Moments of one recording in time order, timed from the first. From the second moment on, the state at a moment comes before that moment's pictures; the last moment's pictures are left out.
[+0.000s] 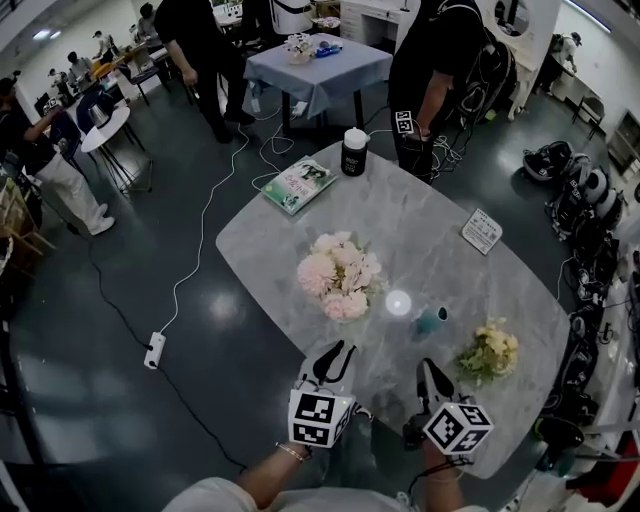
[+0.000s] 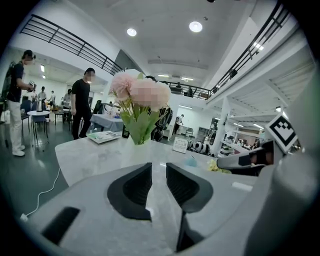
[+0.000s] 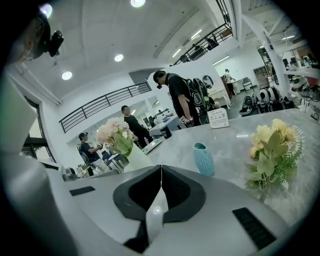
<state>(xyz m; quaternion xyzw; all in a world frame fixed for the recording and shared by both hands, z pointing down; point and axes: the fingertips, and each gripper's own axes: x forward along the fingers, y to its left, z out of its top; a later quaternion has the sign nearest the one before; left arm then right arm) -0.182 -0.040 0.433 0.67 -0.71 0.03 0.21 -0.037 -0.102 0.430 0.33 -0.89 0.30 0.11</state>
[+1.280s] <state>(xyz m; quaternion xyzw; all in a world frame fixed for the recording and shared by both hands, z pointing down) -0.245 -0.117 0.500 0.63 -0.76 0.03 0.18 -0.078 -0.108 0.495 0.27 -0.90 0.31 0.16</state>
